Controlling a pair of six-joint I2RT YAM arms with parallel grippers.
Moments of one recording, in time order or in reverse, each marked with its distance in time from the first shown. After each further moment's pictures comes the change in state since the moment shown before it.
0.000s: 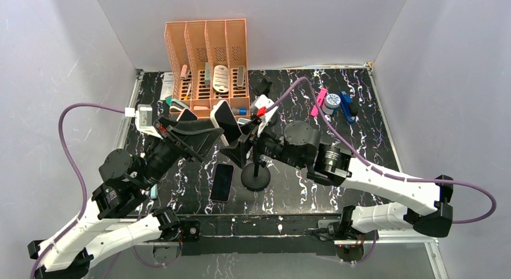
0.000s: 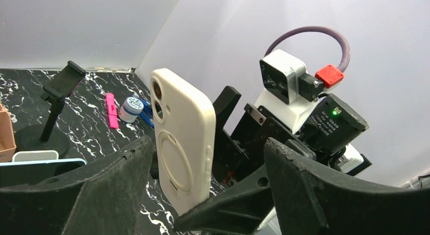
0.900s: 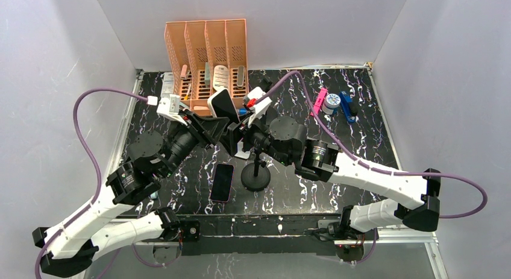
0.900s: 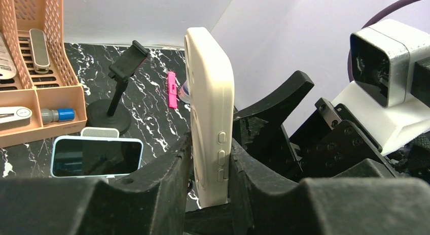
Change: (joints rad) left arm 0.004 0.169 0.084 -0.135 -0.149 0.067; right arm 0.010 0.115 0.092 0.012 0.209 -0.011
